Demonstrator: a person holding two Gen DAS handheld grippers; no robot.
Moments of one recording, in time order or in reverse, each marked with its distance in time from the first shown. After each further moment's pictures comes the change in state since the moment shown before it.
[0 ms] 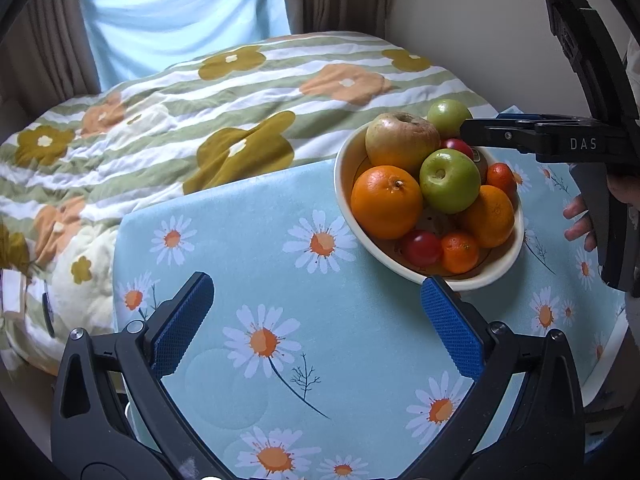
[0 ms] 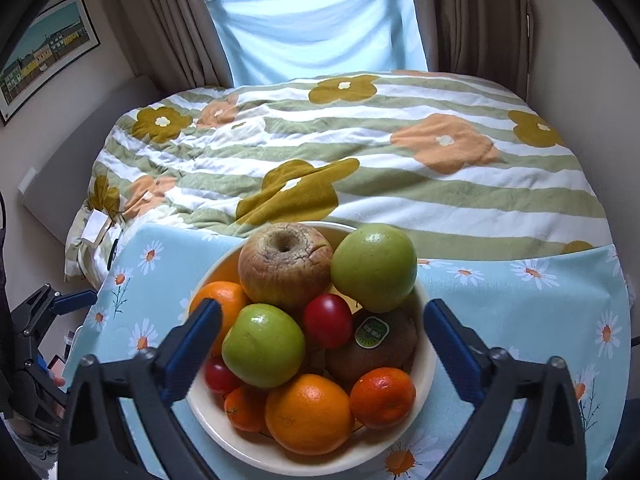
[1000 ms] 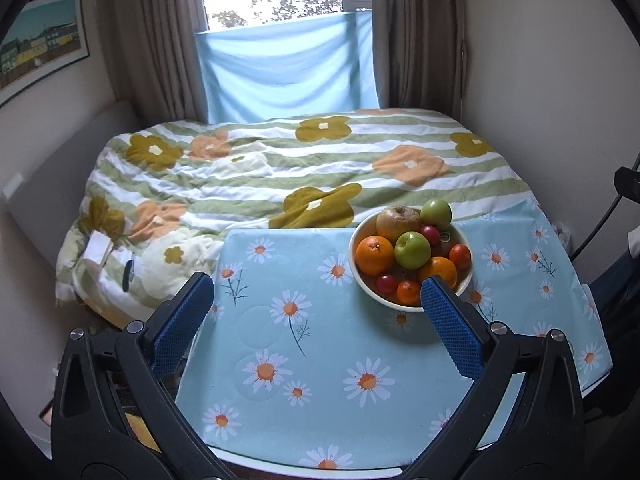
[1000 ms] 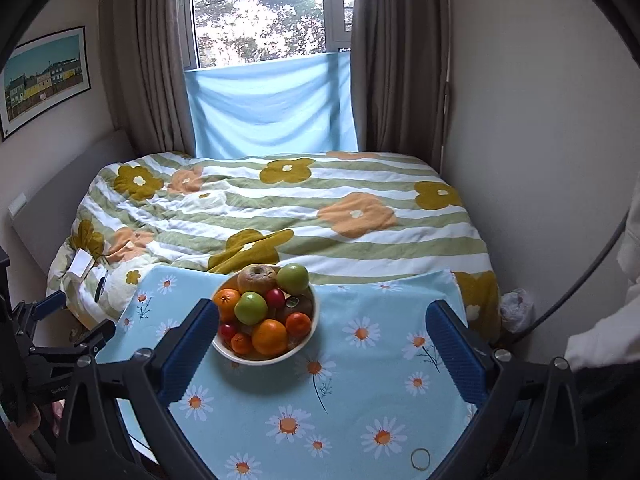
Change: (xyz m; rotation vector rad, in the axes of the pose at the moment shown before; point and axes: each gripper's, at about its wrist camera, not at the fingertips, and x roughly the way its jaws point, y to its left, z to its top) left arm -0.186 -0.087 -0.015 -0.213 -0.236 0.329; right arm -0.267 0.014 -0.048 0.010 -0.242 -0.252
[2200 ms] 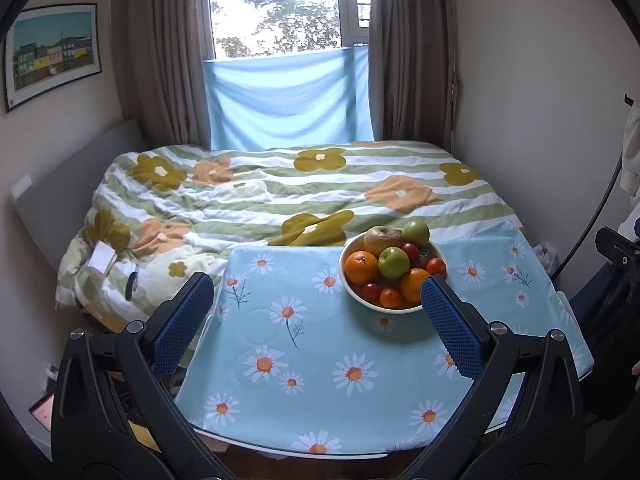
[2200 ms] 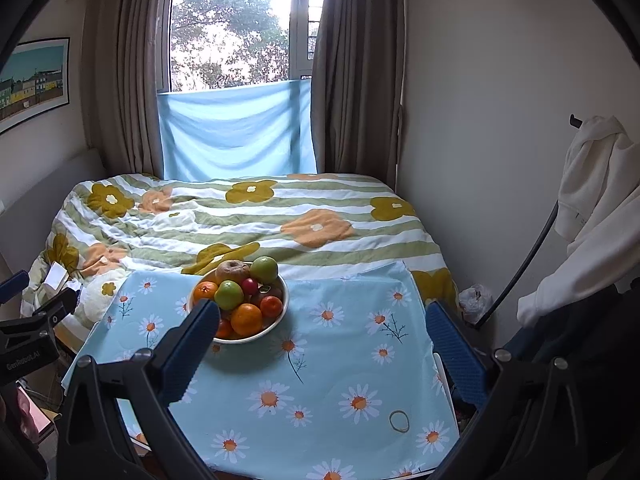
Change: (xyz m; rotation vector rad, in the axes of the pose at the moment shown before) left arm -0.057 -0.003 -0.020 -0.020 -0.116 -0.024; right arm -0.061 0.008 -0.056 0.026 -0.103 -0.136
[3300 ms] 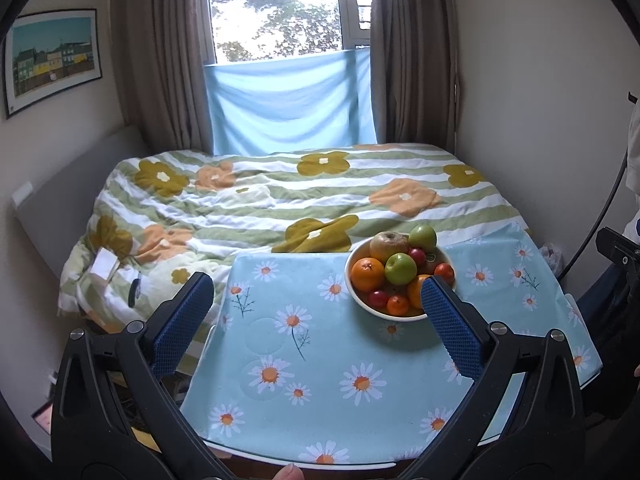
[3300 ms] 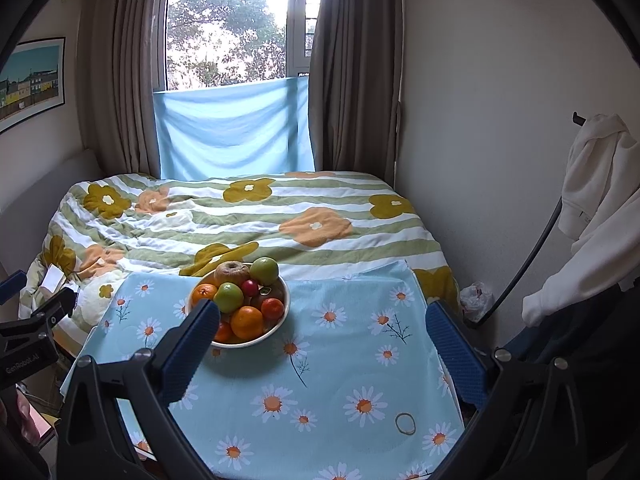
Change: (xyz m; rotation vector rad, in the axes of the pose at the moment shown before) left arm 0.008 0.002 0.004 0.010 -0.017 0.020; right arm 0.002 0.001 -0.002 0.004 0.005 -0.001
